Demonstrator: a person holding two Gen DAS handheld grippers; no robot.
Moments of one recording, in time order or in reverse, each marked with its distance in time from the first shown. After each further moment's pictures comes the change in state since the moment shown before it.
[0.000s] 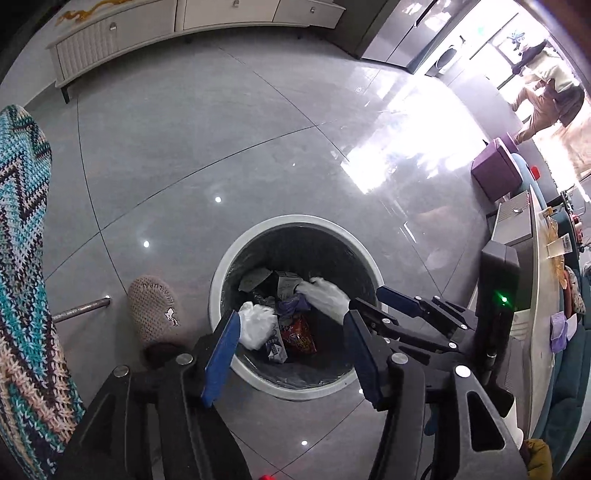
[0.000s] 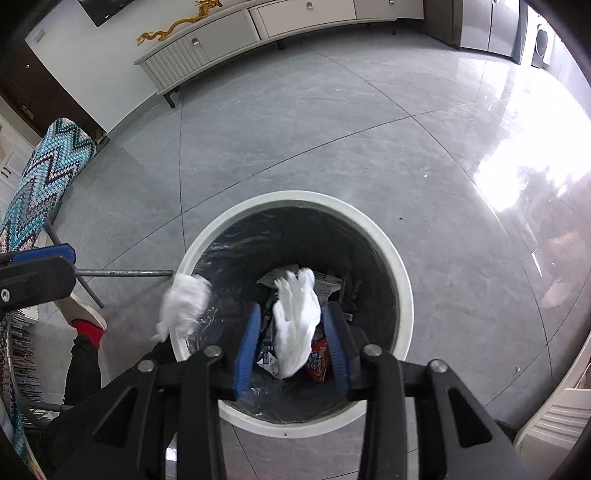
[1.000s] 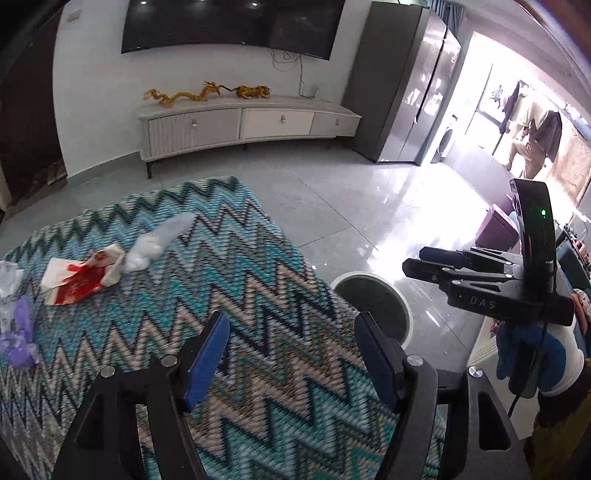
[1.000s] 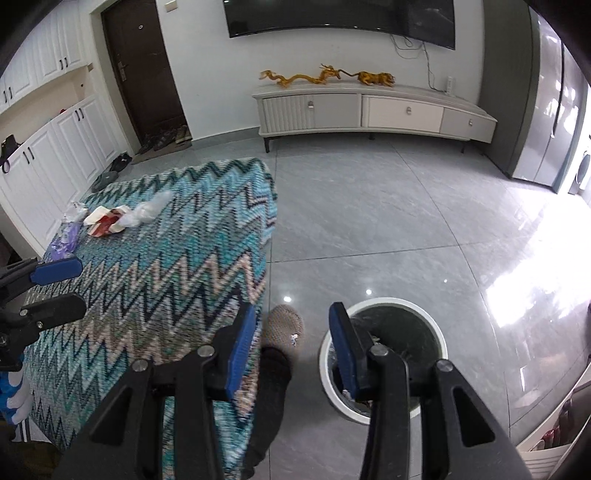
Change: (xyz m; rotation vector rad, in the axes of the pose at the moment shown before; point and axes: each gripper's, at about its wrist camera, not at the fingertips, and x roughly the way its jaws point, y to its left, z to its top) left arm -0.261 0.114 -0.170 -0.007 -0.461 0.132; right arm -0.177 0.223 -0.016 -0.373 -0.252 0.051
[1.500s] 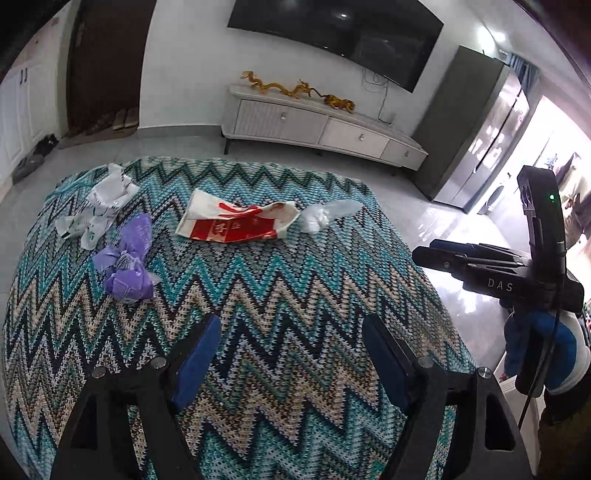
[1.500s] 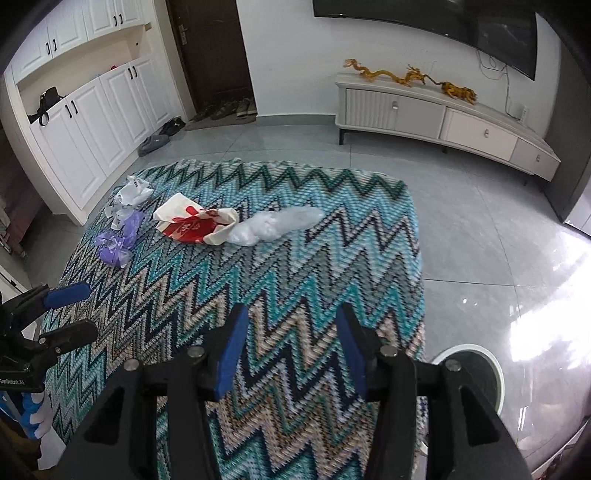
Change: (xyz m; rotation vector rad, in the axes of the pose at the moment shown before) left arm -0.039 0.157 -0.050 -0.283 -0.023 0.096; right arm 0.063 0.168 0.063 -0.170 0.083 0.139
